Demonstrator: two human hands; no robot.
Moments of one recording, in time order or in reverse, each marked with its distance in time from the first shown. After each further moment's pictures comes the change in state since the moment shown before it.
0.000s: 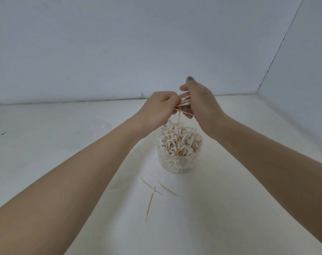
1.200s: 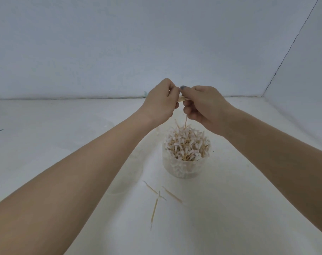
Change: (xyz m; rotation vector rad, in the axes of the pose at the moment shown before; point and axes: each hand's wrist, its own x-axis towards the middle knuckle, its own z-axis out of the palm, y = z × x) left_hand 0.024 -0.011 -0.011 0.063 0.177 0.010; right_hand 0.014 -0.005 0.004 0.107 -0.138 0.119
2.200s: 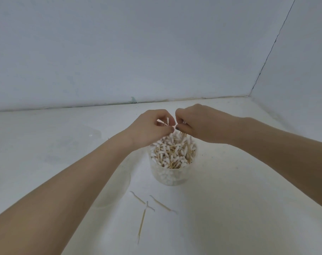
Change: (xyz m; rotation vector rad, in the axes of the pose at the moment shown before) left_hand -0.012 -0.025 0.013 0.115 -0.292 -0.019; right_hand -0.002 0.014 -0.048 -1.417 -0.288 -0.409
